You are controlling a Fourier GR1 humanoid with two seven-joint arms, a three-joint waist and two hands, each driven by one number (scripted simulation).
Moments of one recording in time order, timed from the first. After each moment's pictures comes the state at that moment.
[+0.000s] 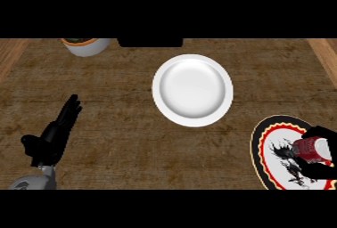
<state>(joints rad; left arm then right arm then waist) -0.05 0.26 0.02 -1.35 0.07 -0.03 -0.12 0.10 -0.46 -0.07 -1.55 0.74 -0.02 0.23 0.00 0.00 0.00</state>
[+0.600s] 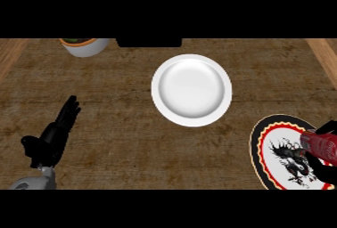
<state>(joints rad) -0.05 0.25 0.04 -1.35 0.05 -0.03 -0.12 0.17 -0.46 -0.11 -1.96 0.73 0.01 0.21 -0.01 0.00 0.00</state>
